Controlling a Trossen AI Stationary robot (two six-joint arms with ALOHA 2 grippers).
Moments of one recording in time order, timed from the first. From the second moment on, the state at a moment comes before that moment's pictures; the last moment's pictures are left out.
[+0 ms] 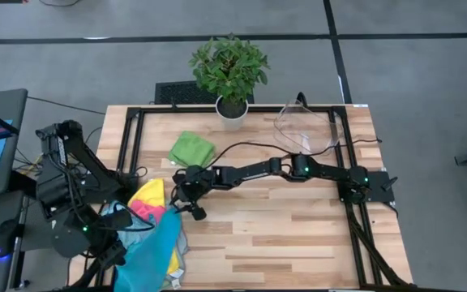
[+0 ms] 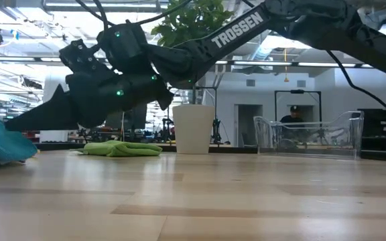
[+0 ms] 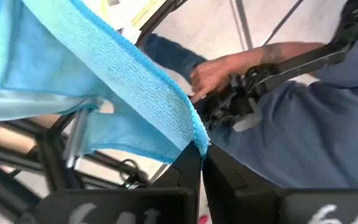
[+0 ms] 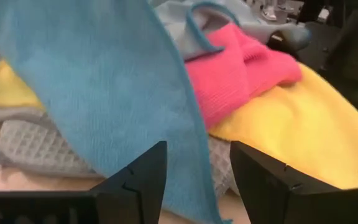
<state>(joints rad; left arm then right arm) -1.05 1.22 1.47 -1.05 -0.05 -1.92 0.04 2.66 2.09 0.14 -0.50 -0.34</state>
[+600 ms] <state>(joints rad) -1.03 1.30 1.48 -0.92 -0.02 -1.90 0.06 2.67 2.09 0.08 -0.50 -0.40</state>
